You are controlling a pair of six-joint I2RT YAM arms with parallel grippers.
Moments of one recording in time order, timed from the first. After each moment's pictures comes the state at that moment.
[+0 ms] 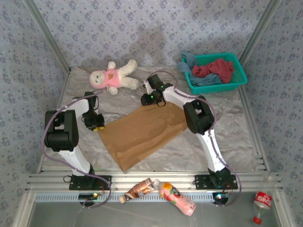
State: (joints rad) left arm -0.01 1.77 1.07 -0.87 0.07 -0.31; right arm 0.56 2.37 1.90 -0.53 -0.26 0.21
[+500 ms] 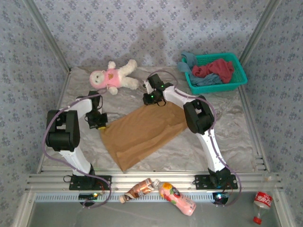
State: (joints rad) left arm -0.07 1.76 1.09 -0.87 0.07 -0.30; right arm 0.56 2.37 1.90 -0.52 -0.26 0.19
